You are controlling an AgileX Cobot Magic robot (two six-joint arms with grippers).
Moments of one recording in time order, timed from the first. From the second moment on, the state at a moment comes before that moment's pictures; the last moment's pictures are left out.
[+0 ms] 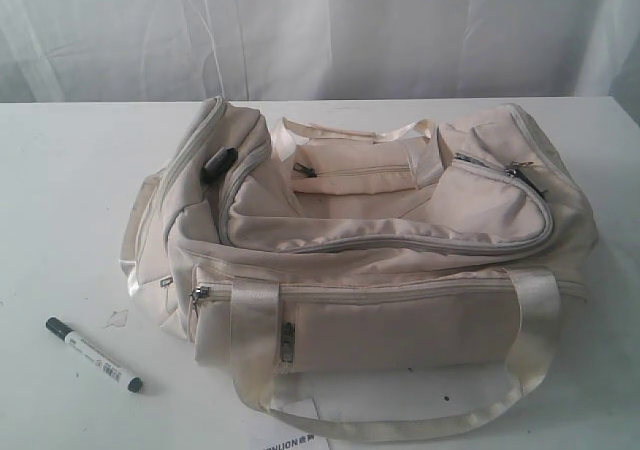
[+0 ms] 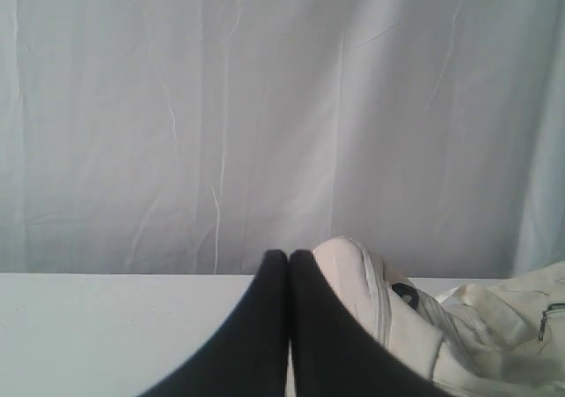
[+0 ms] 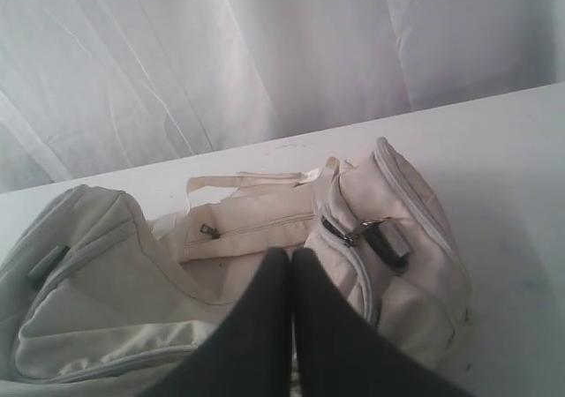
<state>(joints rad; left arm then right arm) -0.15 0.00 0.02 -0.05 -0.20 -0.13 0.16 0.50 -0.62 0.18 0.47 0.11</state>
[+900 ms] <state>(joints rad) -0.15 0.00 -0.13 0.04 0.09 -0.72 0.16 0.74 -0.62 0.18 0.56 0.08</state>
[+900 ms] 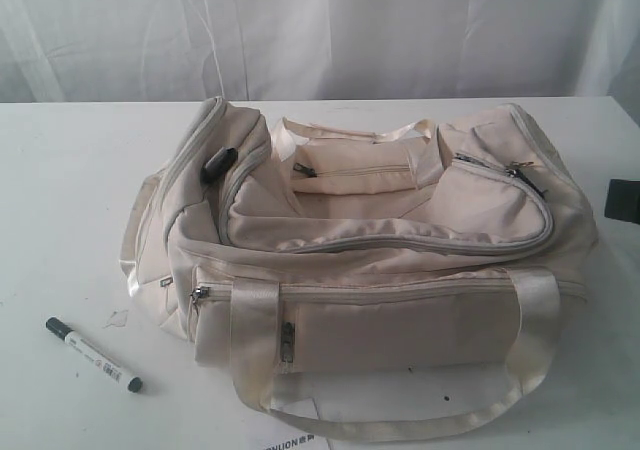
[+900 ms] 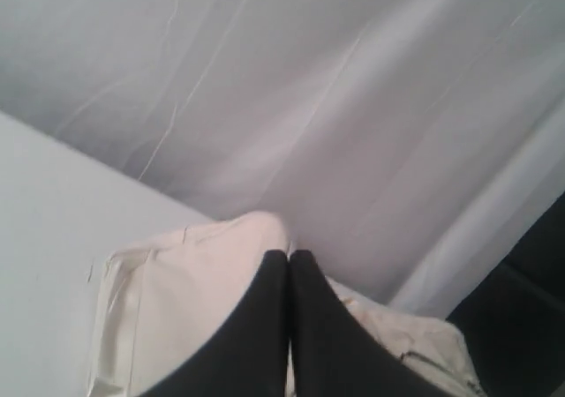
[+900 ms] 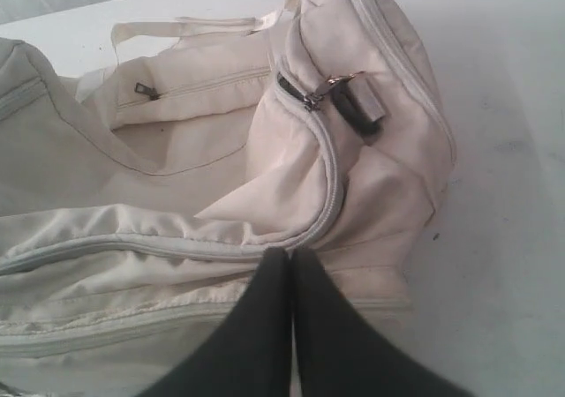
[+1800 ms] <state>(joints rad) -0.62 1.26 -0.98 -0.39 0.51 0.31 0.04 1.16 -0.91 0.09 0.49 -0.01</state>
